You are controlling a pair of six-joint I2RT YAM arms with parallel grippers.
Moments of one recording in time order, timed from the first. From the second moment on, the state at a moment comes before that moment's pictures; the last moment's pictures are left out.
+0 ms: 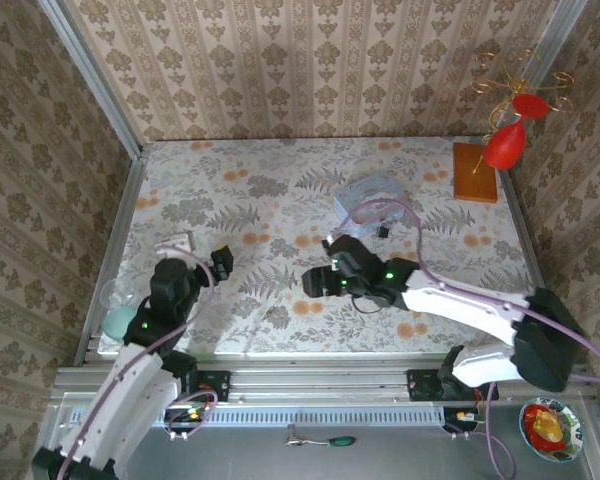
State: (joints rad) left arm -0.39 0.47 0.36 -0.23 -0.22 -0.35; right arm 0.90 1.39 0.90 -0.37 0.03 0.66
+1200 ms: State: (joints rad) left arm -0.39 0.17 0.30 -0.40 -0.42 -0.39; right arm 1.09 2.01 1.37 -0.54 0.00 0.92
